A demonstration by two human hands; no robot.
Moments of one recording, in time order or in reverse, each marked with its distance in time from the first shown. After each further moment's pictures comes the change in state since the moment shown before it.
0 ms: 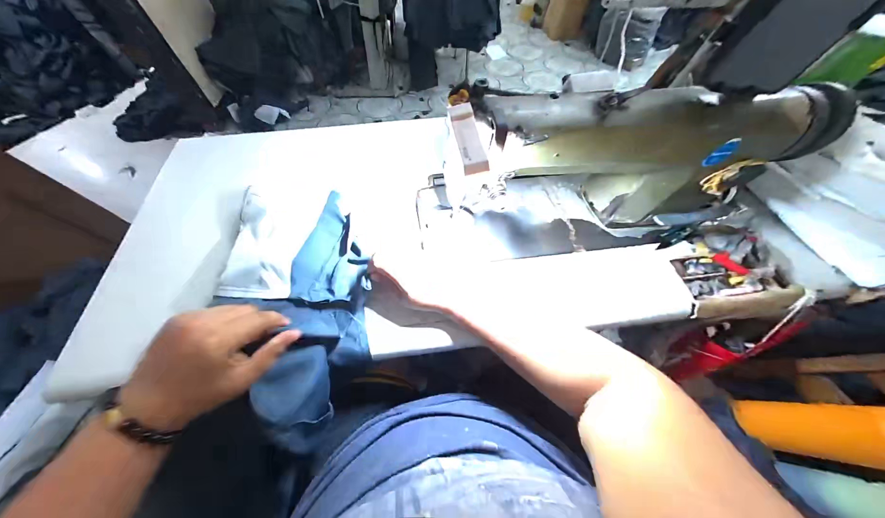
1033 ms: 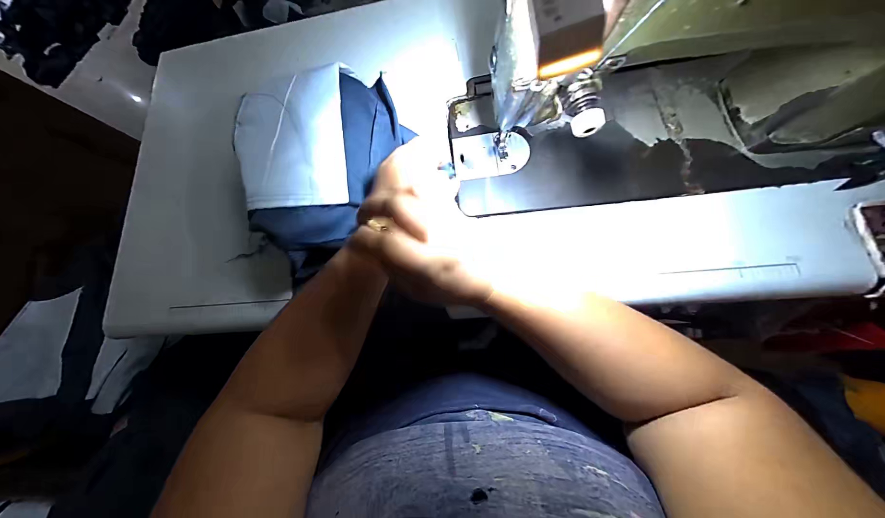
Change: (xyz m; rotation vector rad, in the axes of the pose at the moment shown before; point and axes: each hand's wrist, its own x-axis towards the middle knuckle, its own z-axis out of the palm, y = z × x) left_hand 0.161 0.013 0.188 -0.078 0.135 -0.174; right_hand -0.001 -0.032 -0.016 0.070 0.431 -0.319
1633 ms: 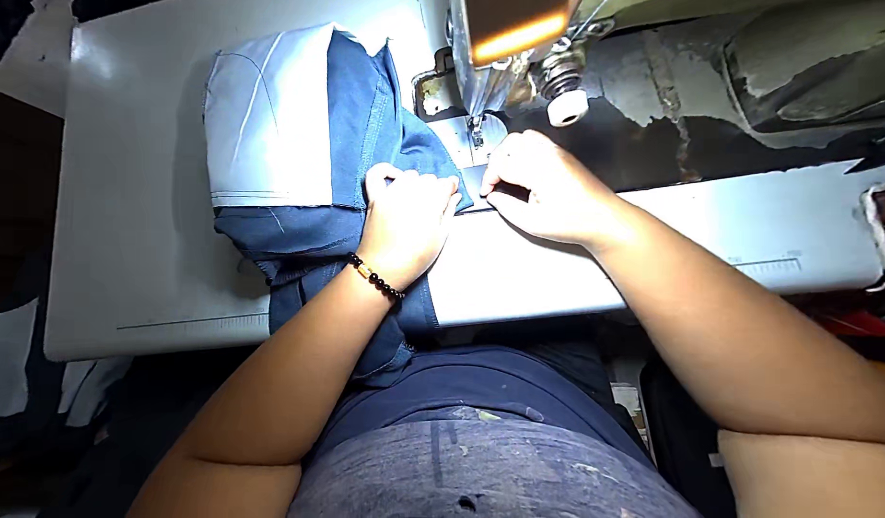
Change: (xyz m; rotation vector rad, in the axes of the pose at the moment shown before) left_hand -0.014 0.069 -0.009 0.106 -0.235 0.005; right_hand -0.079 0.095 -0.105 -0.043 -0.415 0.414
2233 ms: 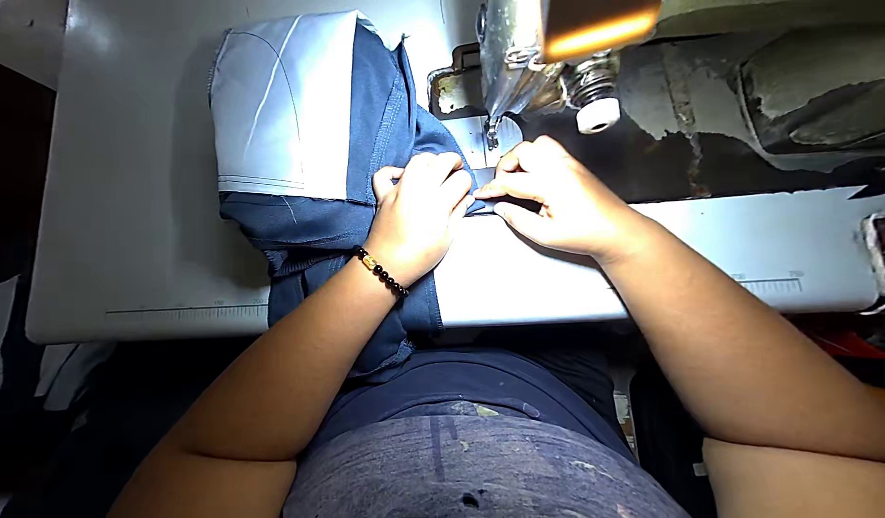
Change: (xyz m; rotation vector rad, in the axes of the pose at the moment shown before) left_hand 0.004 -0.004 -0.001 -0.152 -0.082 -0.034; right_hand -0.003 -0.002 -0.002 -0.018 -0.086 0.030
